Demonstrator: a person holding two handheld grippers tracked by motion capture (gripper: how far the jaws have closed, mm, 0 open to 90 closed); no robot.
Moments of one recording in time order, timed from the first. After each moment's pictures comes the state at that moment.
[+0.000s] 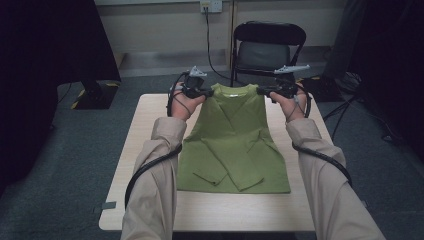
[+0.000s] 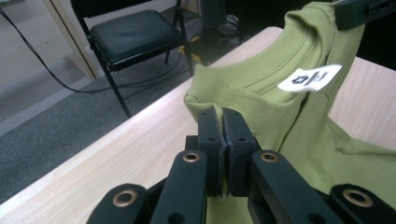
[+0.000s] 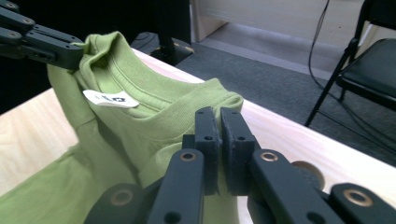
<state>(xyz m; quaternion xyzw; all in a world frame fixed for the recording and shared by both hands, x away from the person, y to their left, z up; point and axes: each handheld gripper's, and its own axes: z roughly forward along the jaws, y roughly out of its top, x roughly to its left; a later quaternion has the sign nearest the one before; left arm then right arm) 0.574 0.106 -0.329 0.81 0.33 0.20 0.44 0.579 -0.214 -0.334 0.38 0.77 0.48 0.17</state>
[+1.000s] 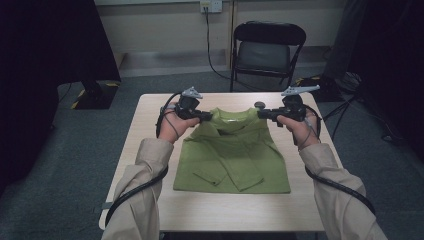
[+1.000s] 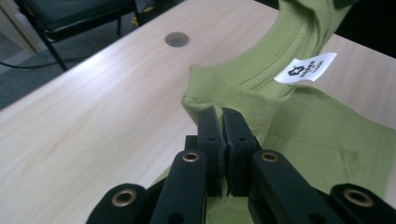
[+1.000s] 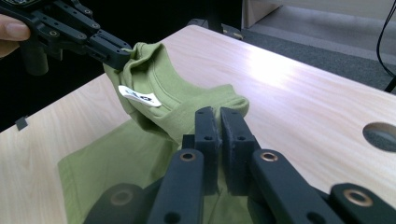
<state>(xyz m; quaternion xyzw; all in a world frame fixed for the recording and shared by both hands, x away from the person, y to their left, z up) 0.508 0.120 -0.342 0.85 0.29 0.11 0.42 0.499 -0.222 -0.341 0.34 0.79 0.50 0.09</state>
